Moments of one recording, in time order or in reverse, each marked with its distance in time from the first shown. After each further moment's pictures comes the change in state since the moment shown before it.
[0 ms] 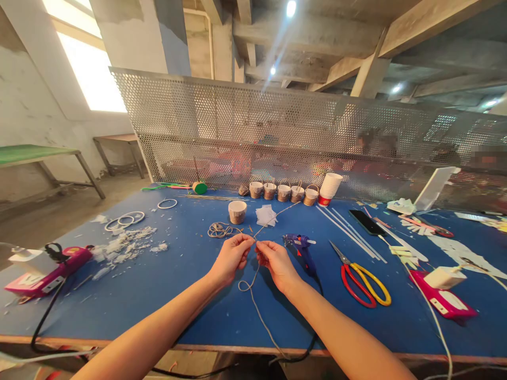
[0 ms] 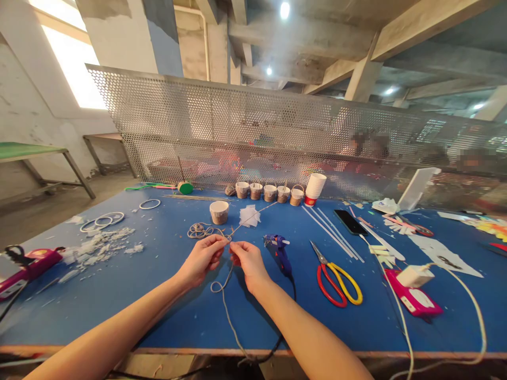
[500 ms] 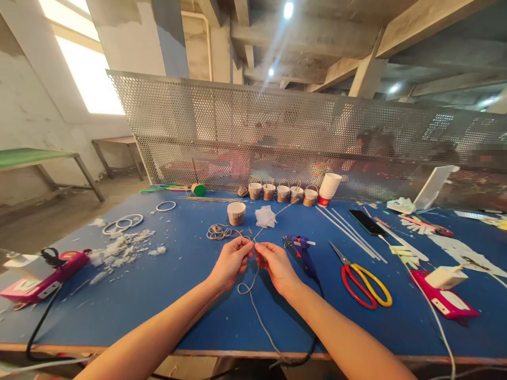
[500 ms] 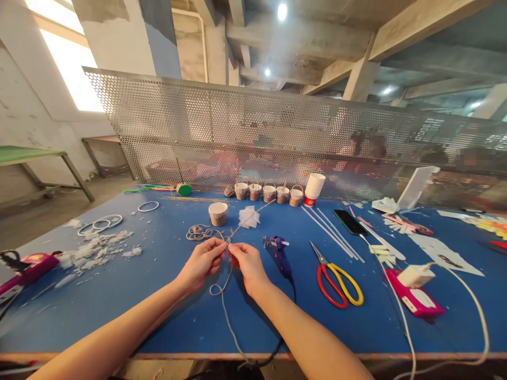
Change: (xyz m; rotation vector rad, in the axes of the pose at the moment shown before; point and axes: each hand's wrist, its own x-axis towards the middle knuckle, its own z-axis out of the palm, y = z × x) left_hand 0.000 -0.006 0.000 -0.069 -0.008 -0.022; right_hand -0.002 -0.002 0.003 0.048 0.001 0.025
